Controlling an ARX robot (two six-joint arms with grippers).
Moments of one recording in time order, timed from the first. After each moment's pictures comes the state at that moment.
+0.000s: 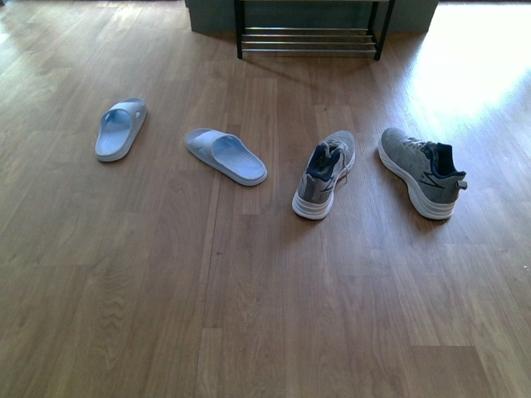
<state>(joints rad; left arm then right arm) 0.00 0.02 0.01 0.00 0.00 -0.01 0.00 0.00 0.02 0.00 0.00 0.00</state>
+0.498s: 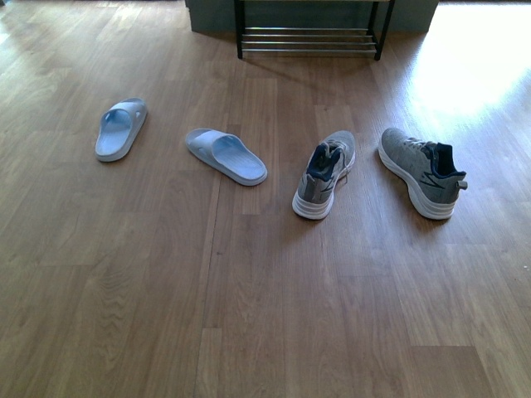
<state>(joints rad) 0.00 0.02 0.01 0.00 0.00 -0.01 0.00 0.00 0.02 0.00 0.00 0.00</state>
